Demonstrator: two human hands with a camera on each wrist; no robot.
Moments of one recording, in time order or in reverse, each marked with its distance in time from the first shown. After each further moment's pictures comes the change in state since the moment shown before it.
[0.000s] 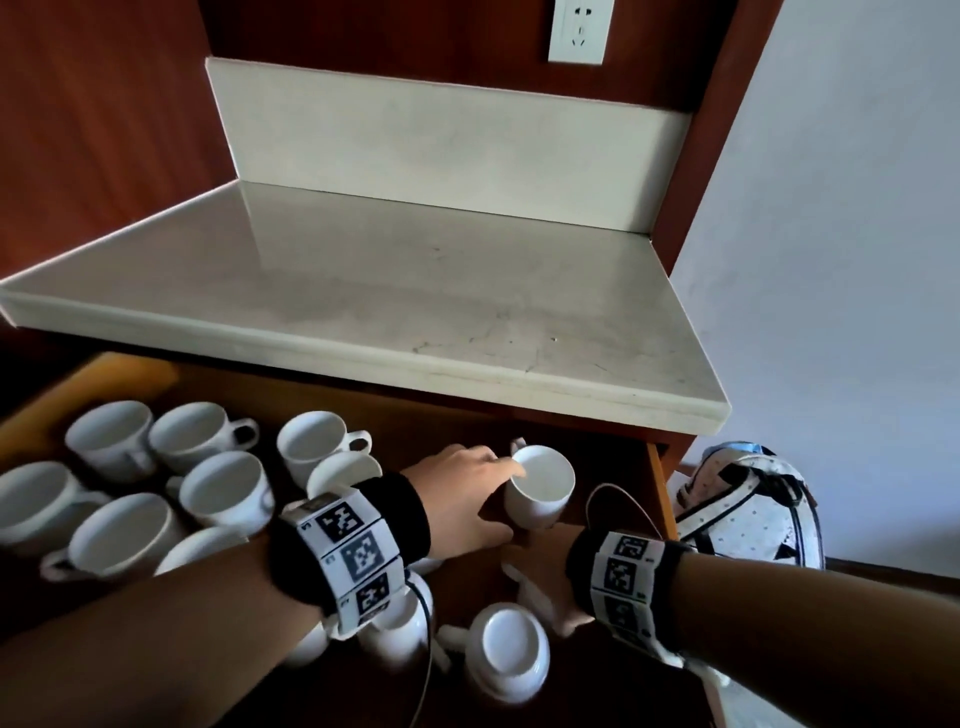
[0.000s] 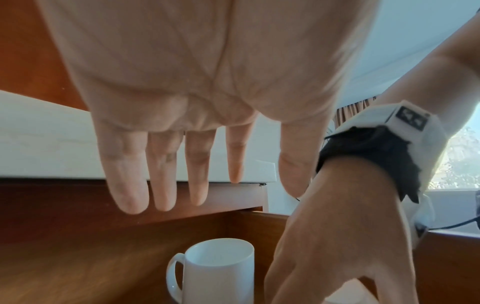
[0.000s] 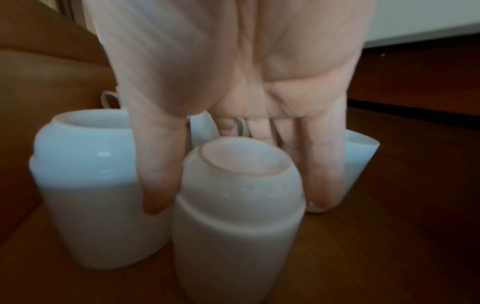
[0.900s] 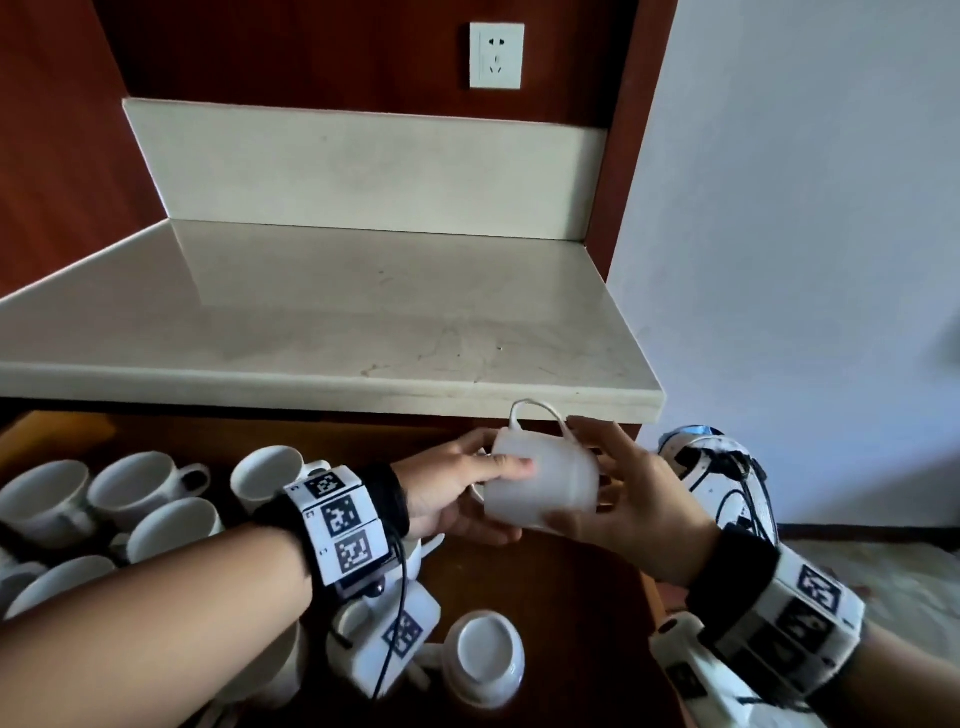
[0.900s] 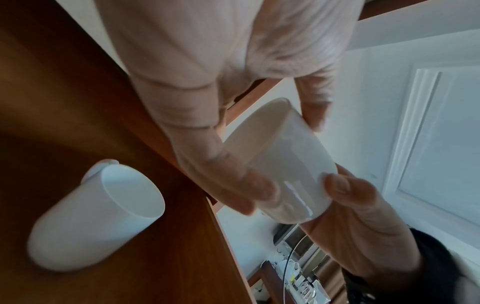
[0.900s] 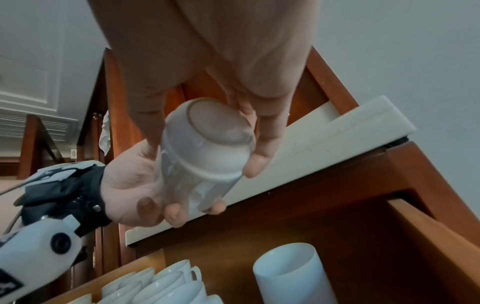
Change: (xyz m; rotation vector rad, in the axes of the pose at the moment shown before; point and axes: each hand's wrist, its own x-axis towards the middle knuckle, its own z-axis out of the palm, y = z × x) left_hand 0.013 0.033 -0.021 -1.443 -0.219 -0.158; right_hand -0.100 0.042 0.020 1.161 1.050 0.173
